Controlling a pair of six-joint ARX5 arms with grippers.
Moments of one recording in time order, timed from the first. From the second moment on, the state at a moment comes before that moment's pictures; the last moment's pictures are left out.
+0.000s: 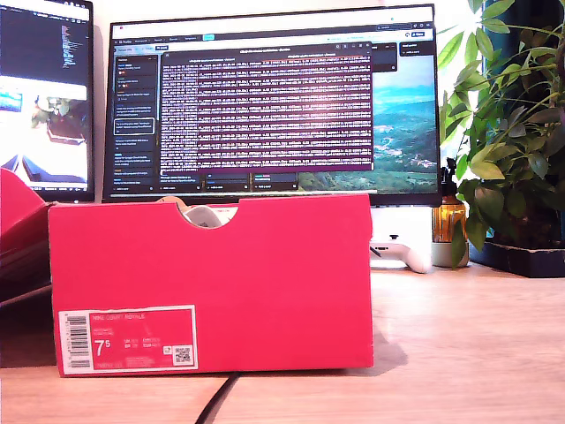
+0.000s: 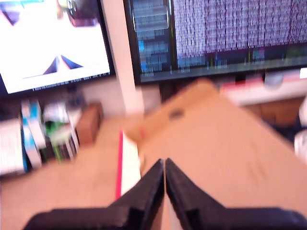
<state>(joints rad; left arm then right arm) 0.01 0.30 0.06 0.14 0.15 0.03 0.07 0.64 0.17 0.29 -0.01 -0.05</state>
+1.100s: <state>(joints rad) 0.01 0.00 0.01 -0.10 0.18 -0.01 0.07 0.01 0.02 -0.14 0.09 -0.02</state>
